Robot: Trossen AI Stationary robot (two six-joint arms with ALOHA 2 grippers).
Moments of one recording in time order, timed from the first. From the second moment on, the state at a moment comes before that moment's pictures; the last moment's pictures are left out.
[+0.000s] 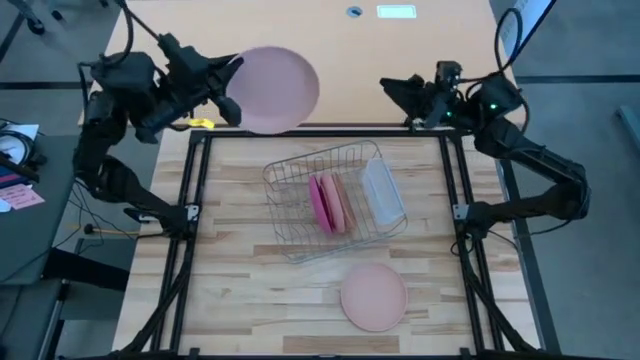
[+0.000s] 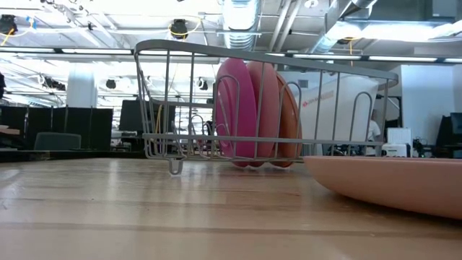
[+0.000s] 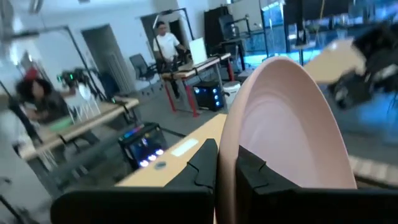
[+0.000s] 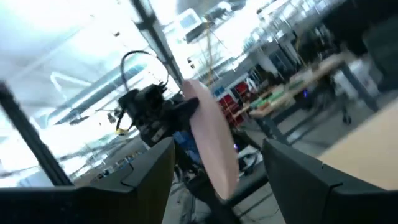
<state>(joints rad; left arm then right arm) 0.11 1.44 2.35 -0.90 -0.73 0.28 -0.44 1.14 1.35 0.16 -0.24 0.64</state>
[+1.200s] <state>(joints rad) 0.03 1.55 2.35 -0.86 -0.96 0.59 -0.15 1.85 2.31 -0.33 0.59 -0.75</state>
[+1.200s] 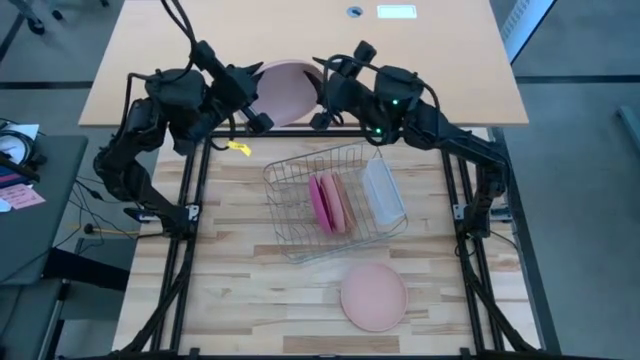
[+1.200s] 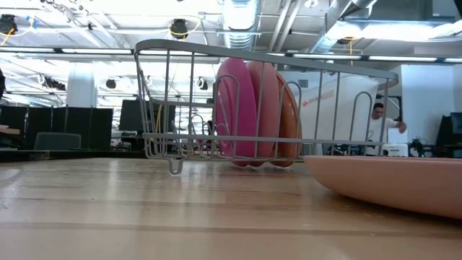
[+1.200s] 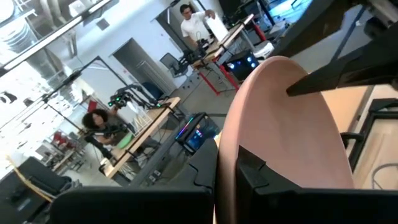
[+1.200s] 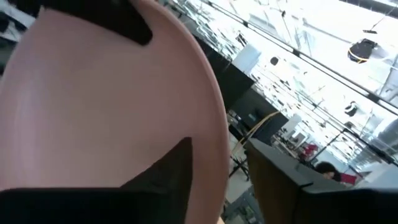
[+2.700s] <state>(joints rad) -0.03 1.47 1.94 -1.46 -0.42 -1.20 -0.13 1.53 2.30 -0.40 0.40 -1.30</state>
